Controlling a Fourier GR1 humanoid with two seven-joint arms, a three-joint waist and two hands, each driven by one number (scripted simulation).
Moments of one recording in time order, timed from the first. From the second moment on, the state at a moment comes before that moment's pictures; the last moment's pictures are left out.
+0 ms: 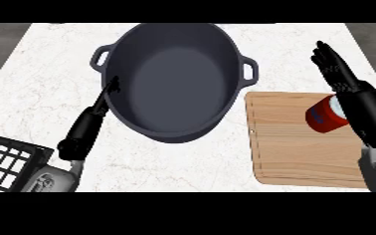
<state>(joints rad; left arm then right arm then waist) -0.15 0.39 -0.33 -1.44 0.14 0.15 -0.19 -0.19 -0.46 0.04 -1.70 -0.10 0.11 -0.05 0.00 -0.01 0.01</state>
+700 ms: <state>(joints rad) -0.05 0.37 -0.31 -1.39 0.25 0.10 0.00 -0.09 -0.41 -0.17 -1.64 0.09 -0.29 -0.12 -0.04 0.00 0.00</state>
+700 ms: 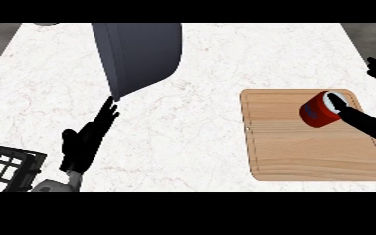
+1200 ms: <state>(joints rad) -0.09 0.35 -0.30 -1.38 0.26 0.05 0.07 0.00 -0.47 -0.16 -1.92 0.14 -0.25 0.25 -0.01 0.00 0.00</state>
